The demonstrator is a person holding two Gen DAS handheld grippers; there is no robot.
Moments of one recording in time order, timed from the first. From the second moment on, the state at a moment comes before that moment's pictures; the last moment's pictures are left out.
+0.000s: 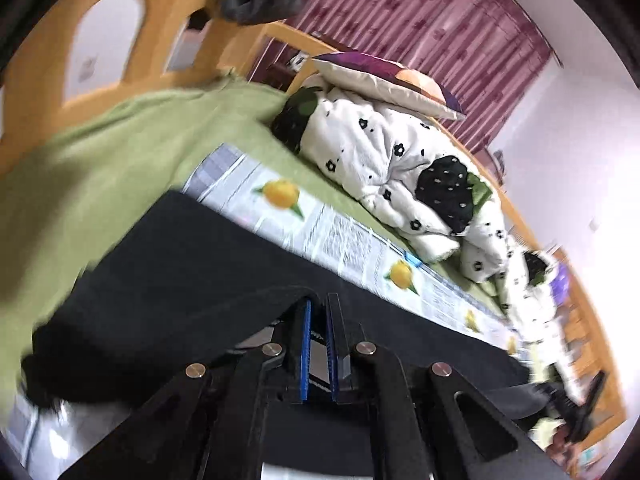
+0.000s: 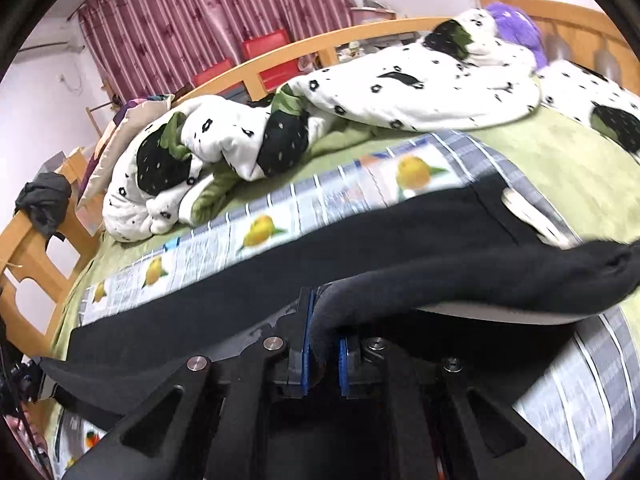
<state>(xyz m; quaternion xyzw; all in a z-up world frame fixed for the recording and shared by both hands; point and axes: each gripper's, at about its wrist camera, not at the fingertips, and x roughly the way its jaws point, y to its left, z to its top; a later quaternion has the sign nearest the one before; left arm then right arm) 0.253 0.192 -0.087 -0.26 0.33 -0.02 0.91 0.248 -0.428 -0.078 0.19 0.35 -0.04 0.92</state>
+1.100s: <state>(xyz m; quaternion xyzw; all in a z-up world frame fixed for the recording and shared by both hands) 0.182 0.192 -0.194 -0.35 0.40 0.00 0.85 0.185 -0.458 -0.176 0.19 0.46 -0.02 0.87</state>
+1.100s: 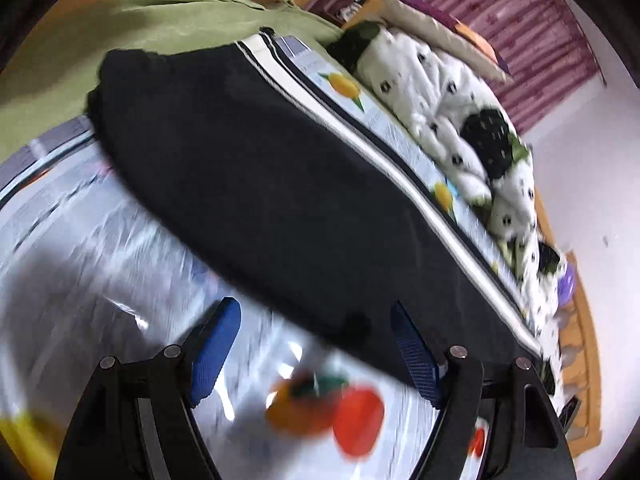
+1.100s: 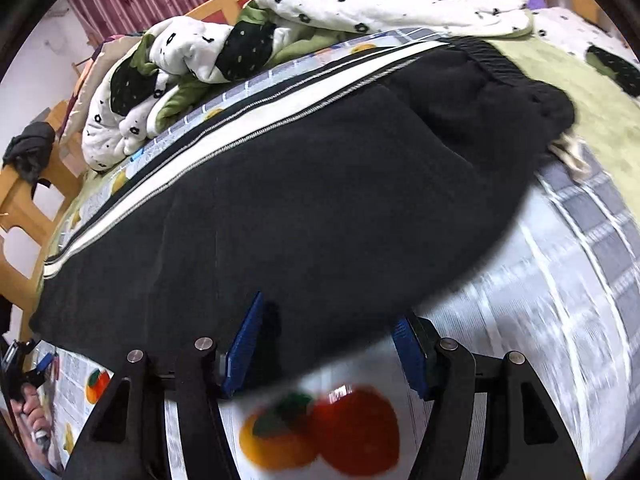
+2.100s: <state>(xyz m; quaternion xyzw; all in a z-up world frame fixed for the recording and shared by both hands) 0.057 0.187 -0.174 -0.21 0.48 0.02 0.85 0.027 -0.532 -0.152 0.26 0.44 -0.04 0.86</state>
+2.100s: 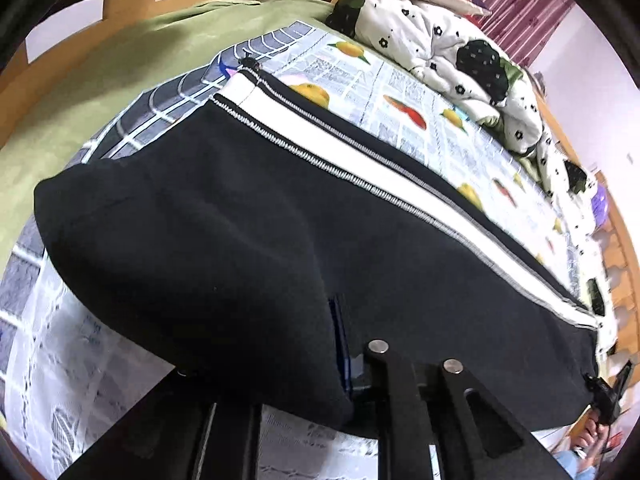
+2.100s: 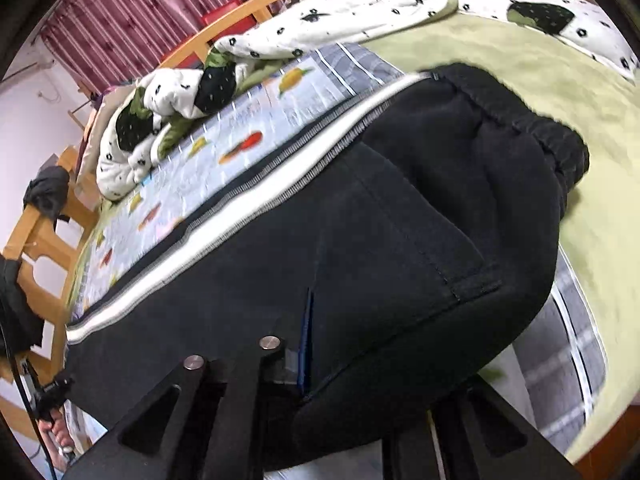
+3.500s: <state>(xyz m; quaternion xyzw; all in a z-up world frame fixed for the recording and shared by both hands) 0.143 0.190 -0.119 -0.10 0.40 0.04 0.91 0.084 -0.421 -0.046 0.11 0.39 -0.08 0.91</state>
